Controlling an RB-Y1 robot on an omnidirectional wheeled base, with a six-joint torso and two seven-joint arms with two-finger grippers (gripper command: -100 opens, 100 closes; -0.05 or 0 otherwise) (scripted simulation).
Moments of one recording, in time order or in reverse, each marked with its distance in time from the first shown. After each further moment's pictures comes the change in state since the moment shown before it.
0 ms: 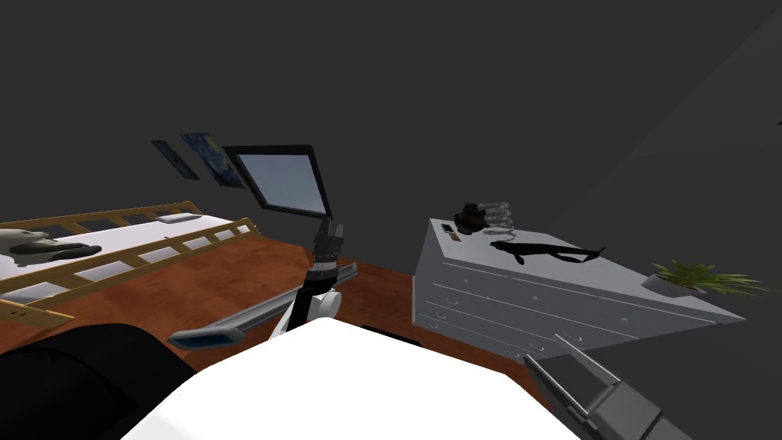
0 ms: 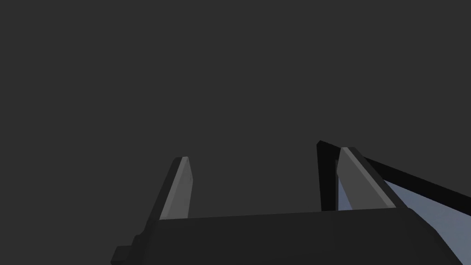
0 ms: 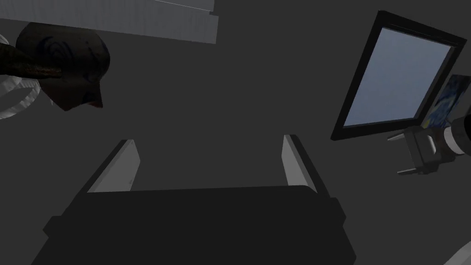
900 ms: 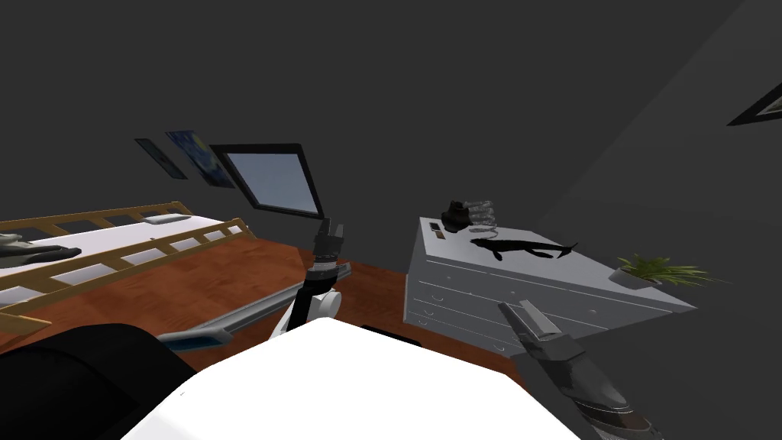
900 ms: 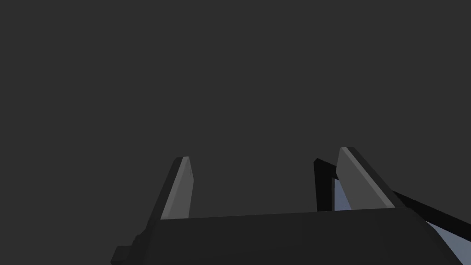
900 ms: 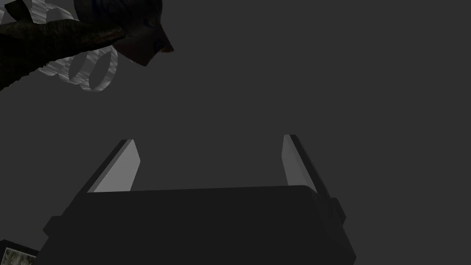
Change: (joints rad) left arm 0.000 0.000 0.000 0.000 0.000 0.000 0.000; right arm -0.239 0.191 0.209 -0.063 -0.148 0.131 -0.140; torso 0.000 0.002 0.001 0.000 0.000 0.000
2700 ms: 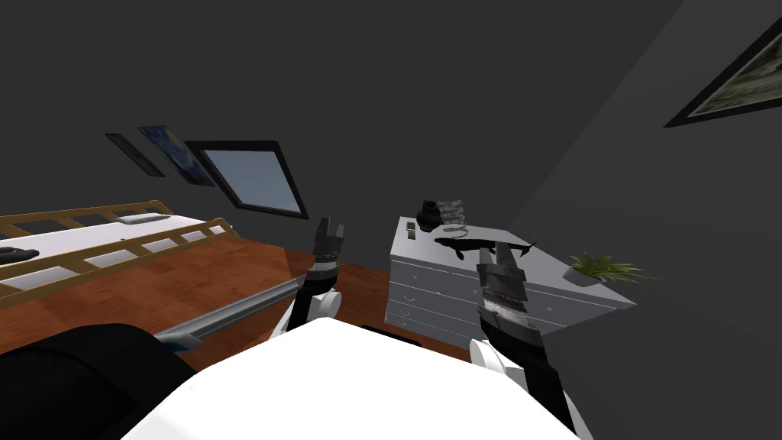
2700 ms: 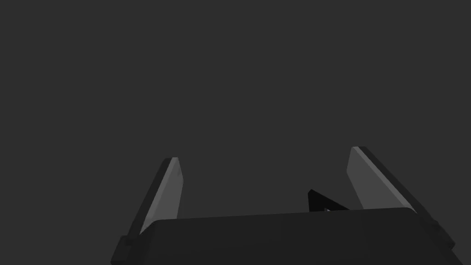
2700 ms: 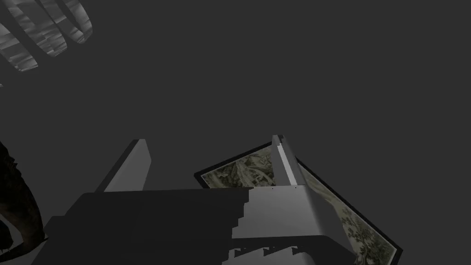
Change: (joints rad) left arm 0.000 0.000 0.000 0.000 0.000 0.000 0.000; right arm -0.448 0.419 0.357 -0.119 -0.258 0.266 -0.216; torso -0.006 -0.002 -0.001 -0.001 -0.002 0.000
